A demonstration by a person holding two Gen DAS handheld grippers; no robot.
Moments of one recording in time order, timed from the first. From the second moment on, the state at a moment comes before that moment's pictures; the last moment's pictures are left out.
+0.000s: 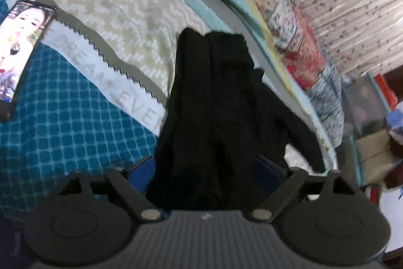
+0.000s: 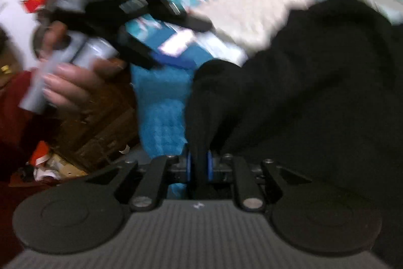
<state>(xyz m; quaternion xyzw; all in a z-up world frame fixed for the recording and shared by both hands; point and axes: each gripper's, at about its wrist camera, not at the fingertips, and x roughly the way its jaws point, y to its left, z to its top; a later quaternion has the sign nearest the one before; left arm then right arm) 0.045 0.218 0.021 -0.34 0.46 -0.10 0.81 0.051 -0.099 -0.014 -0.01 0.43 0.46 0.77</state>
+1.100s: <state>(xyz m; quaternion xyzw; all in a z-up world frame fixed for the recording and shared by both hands) 0.000 0.234 0.062 -0.24 0.41 -0.01 0.88 0.048 -0.111 -0.012 0.08 0.38 0.35 0.85</state>
